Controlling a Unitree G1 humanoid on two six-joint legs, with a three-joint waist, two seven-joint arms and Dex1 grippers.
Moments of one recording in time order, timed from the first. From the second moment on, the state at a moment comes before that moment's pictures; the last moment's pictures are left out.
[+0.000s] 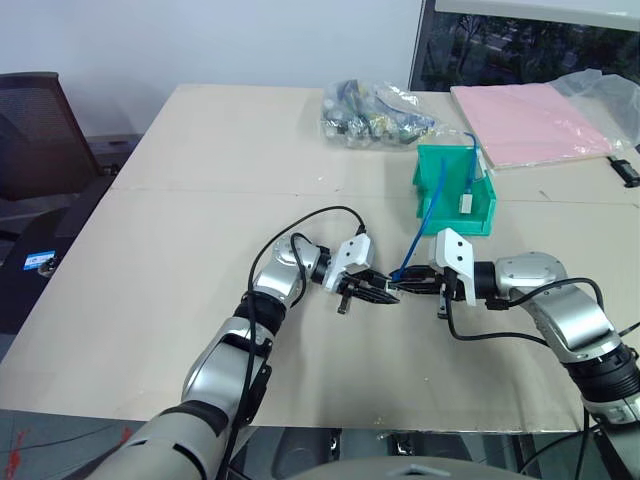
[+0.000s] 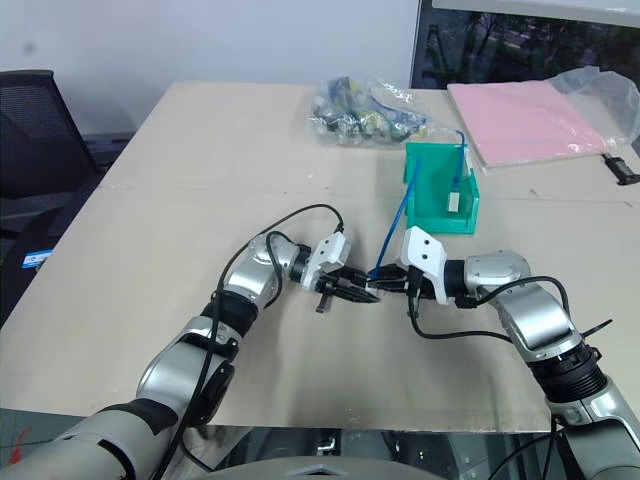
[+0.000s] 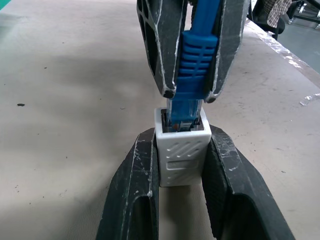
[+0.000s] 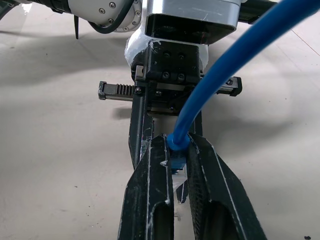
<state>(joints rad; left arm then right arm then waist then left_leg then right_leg) -0.75 0.21 -0.25 0.78 -0.09 -0.15 -1.53 -0.36 -0.62 0.27 -0.23 0.29 0.43 1.03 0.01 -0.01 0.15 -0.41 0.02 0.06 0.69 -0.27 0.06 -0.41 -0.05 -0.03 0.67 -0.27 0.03</state>
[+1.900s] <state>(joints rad) -0.56 0.39 -0.13 -0.23 -0.33 0.65 -0.83 -1.12 -0.72 0.03 0.99 0.12 0.34 1.00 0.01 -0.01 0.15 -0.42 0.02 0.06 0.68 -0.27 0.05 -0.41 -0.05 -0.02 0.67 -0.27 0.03</state>
